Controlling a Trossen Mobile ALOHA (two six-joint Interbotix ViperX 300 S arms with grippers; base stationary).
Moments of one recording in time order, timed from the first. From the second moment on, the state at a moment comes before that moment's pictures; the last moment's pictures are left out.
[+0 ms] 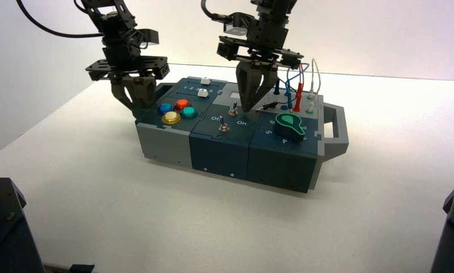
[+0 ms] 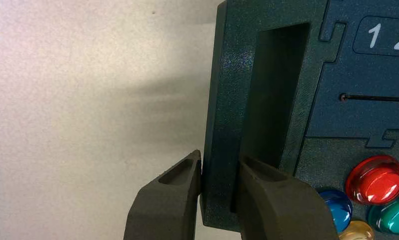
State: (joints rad) left arm -0.27 0.29 0.62 -0.19 0.64 0.09; right arm 0.59 0.29 0.41 0.35 0.89 -0.12
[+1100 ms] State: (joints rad) left arm -0.27 0.30 0.62 -0.19 0.64 0.09; right arm 0.61 0.29 0.37 0.36 0.93 -0.12
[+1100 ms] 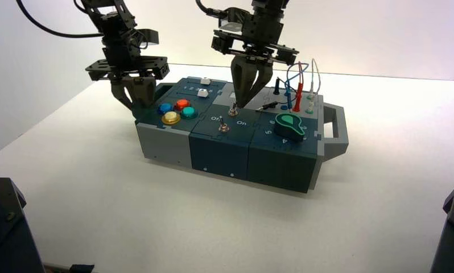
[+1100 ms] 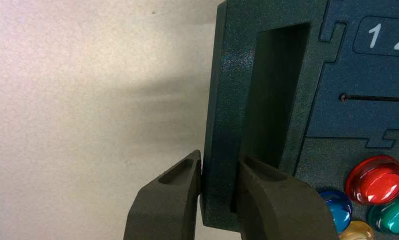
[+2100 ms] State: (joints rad) left arm -0.27 0.30 0.62 -0.20 0.63 0.09; right arm 0.67 0.30 0.32 0.39 0.93 -0.11
